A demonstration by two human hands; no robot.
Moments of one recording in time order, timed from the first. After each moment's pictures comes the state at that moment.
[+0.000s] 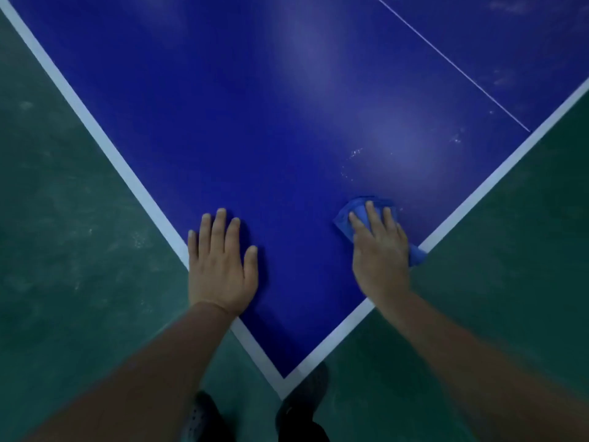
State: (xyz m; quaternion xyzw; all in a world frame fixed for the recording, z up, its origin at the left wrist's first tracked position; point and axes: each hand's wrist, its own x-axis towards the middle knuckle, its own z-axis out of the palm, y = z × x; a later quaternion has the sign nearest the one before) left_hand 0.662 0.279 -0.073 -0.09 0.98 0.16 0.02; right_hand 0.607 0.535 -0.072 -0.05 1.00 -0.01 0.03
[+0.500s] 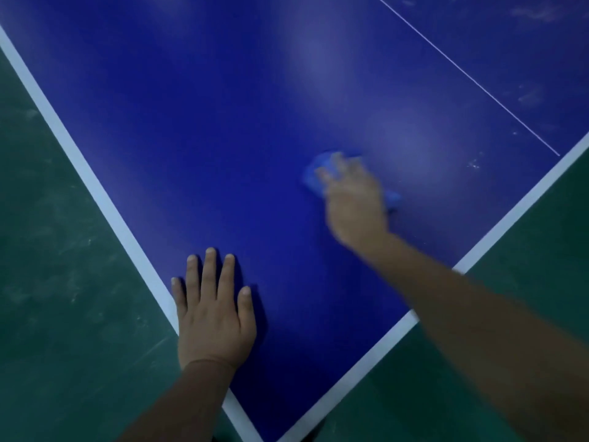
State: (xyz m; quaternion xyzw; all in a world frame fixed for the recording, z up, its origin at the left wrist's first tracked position) left_hand 0.657 0.301 -0.091 -0.14 0.98 0.14 0.01; right_hand 0.452 0.502 -0.086 -0.18 0.98 0.04 0.00
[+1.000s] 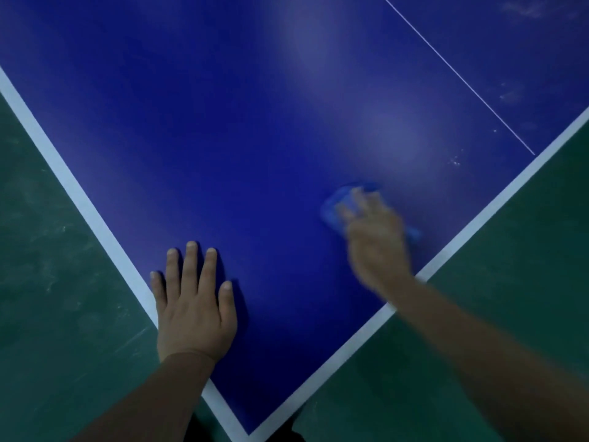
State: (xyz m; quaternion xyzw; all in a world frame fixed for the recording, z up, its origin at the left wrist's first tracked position) left_hand 0.657 0.301 -0.089 -0.15 0.98 0.15 0.04; right_hand 0.513 0.569 -0.081 -0.19 0.98 -0.01 -0.01
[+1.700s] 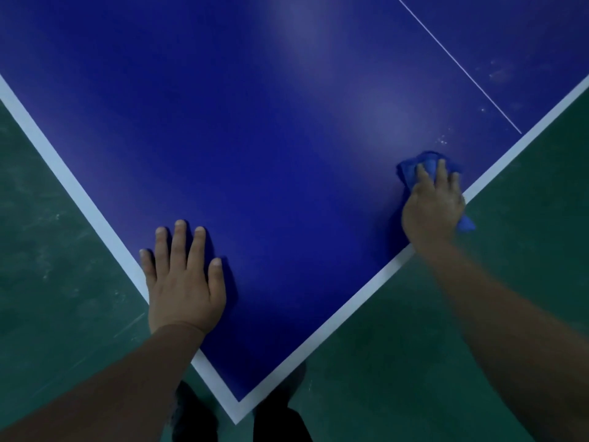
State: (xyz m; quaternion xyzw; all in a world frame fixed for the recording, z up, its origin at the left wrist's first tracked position) left_hand 0.657 0.302 -0.088 -0.16 0.98 0.15 0.04; right_hand 0.483 0.651 -0.072 0.12 0.99 0.00 -0.01
